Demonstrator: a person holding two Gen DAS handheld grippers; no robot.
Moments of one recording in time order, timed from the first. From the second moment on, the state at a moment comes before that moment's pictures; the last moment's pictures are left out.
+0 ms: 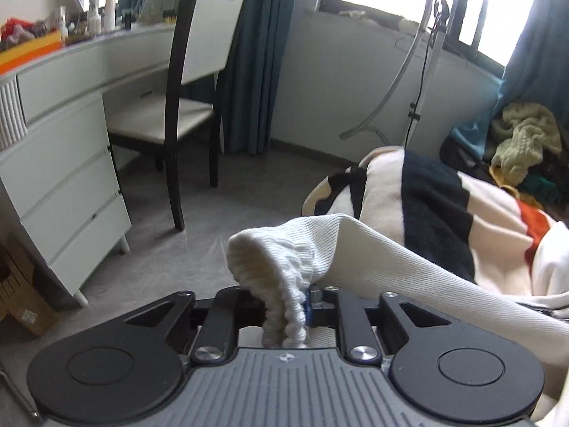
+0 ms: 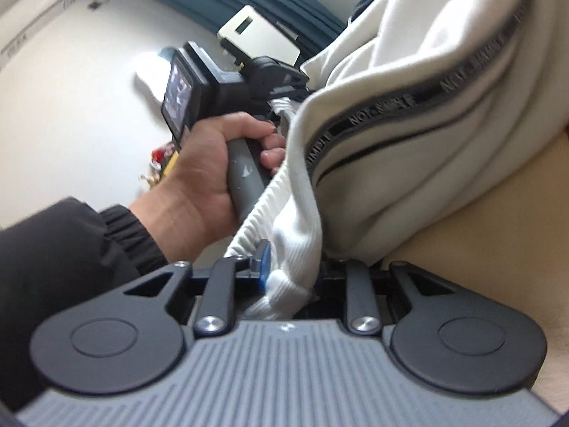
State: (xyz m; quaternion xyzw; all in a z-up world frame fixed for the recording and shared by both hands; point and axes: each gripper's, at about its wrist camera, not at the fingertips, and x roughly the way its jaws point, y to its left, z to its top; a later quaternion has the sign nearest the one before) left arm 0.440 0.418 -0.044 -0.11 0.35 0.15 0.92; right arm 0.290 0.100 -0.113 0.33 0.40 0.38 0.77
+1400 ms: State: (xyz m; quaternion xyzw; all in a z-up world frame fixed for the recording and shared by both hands) left arm 0.011 0.003 0.063 -0.06 0.15 0.07 0.98; right arm 0.050 -0.213 0.046 0.06 0.04 0.17 0.98
